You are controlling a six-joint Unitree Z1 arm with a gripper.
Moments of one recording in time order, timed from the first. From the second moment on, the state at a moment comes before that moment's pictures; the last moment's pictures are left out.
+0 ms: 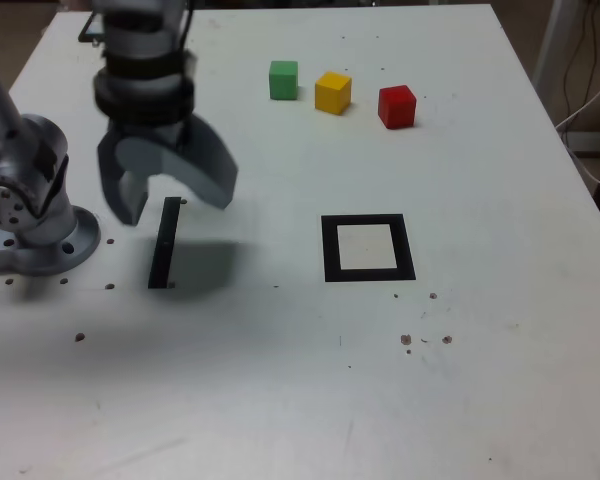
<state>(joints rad) -0.02 1.49 -0.87 1.12 -0.01 0.07</state>
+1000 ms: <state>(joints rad) 0.26 2.01 -1.82 1.35 0.12 0.42</state>
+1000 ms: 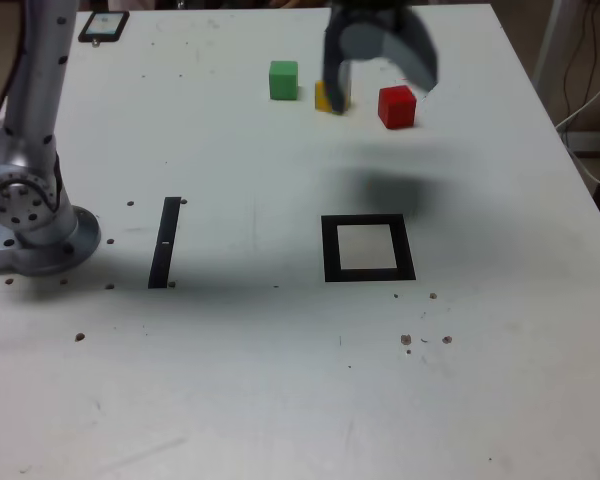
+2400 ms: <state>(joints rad) 0.46 2.40 -2.12 1.38 0.12 0.46</state>
